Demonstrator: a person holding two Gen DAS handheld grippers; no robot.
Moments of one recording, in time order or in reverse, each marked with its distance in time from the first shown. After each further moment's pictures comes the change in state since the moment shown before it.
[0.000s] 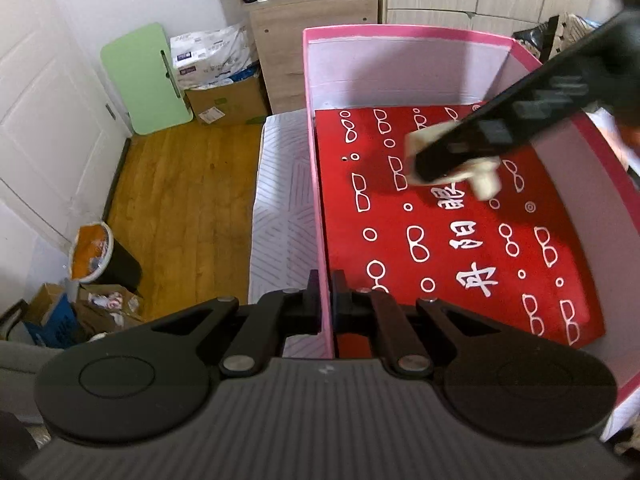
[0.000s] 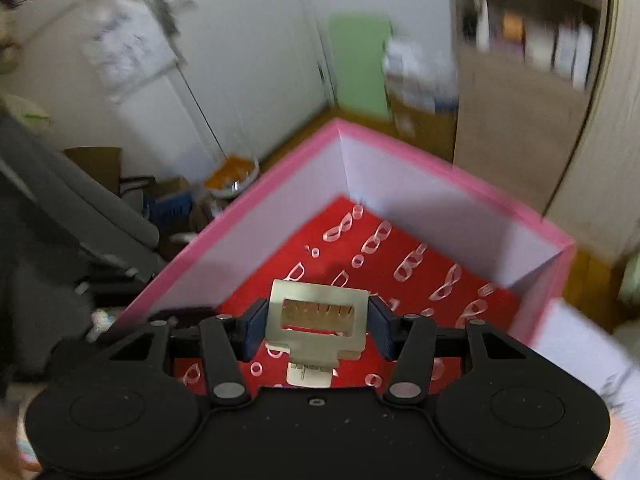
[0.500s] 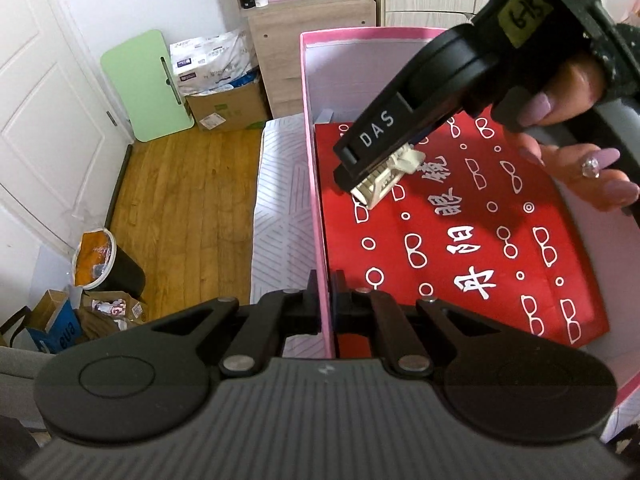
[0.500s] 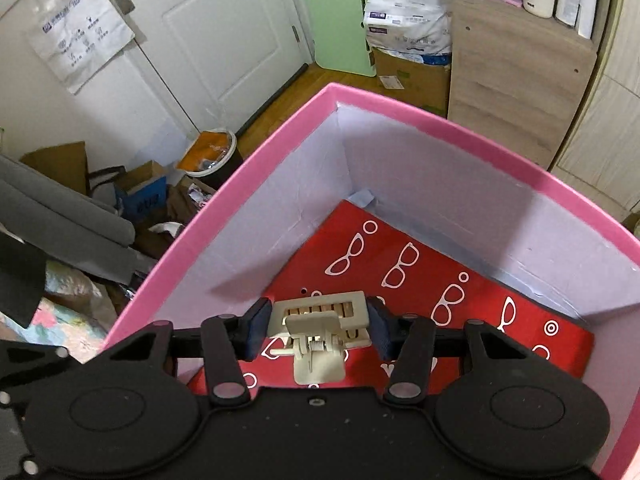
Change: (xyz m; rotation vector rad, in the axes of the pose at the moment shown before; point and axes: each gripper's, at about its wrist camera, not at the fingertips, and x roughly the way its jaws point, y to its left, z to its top) left arm -0.002 -0.007 -0.002 0.018 -0.016 0.013; right arm 0.063 0.018 0.025 0.034 0.048 -0.068
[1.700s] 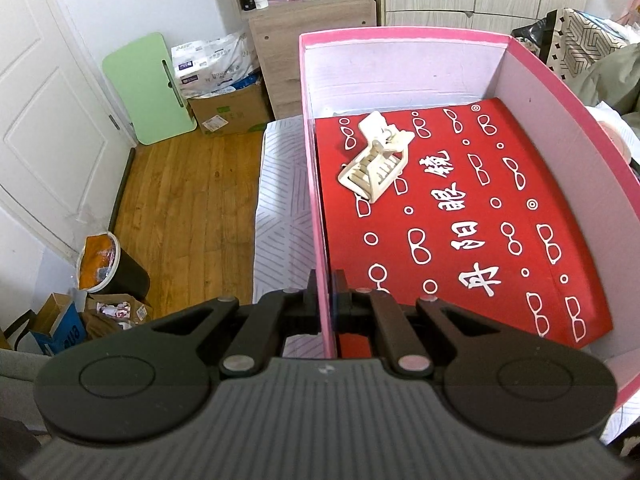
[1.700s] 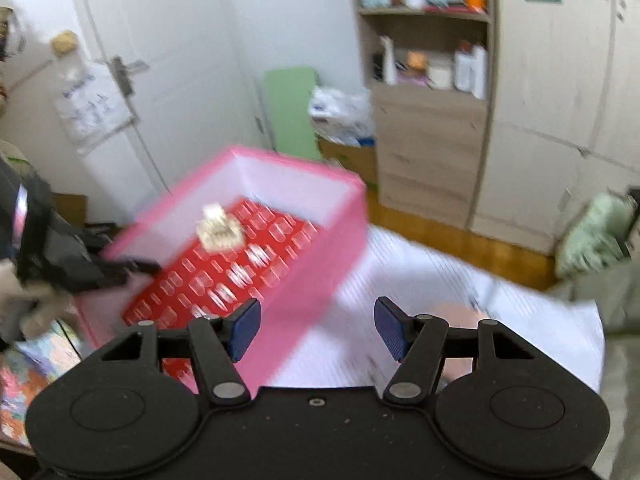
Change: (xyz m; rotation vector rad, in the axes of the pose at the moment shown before) left arm -0.001 -0.002 0.000 0.010 0.001 0.012; right arm -0.188 -0.092 -0.167 0.032 -0.269 -0.122
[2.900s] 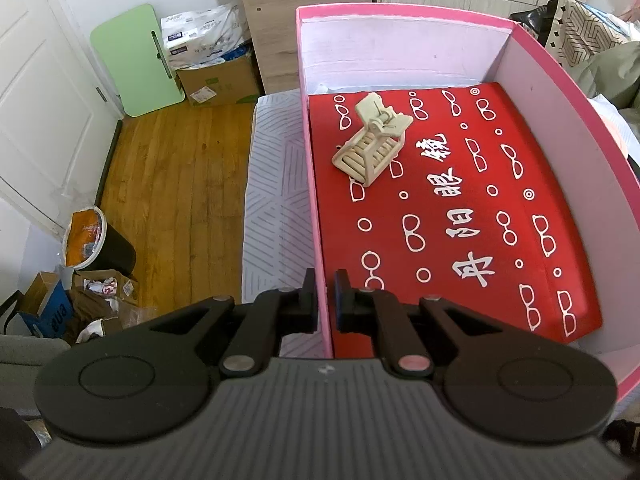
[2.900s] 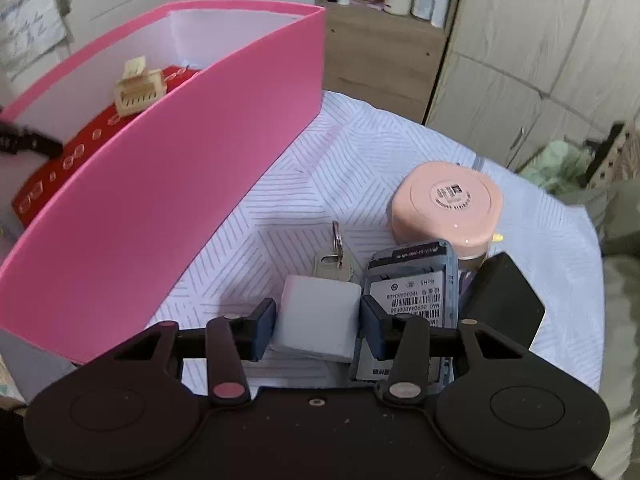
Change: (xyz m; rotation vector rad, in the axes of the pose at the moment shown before) left arm 0.011 0.005 0.006 -0.027 0.092 -0.045; right arm 0.070 0.011 -0.062 0.024 0.150 -0.183
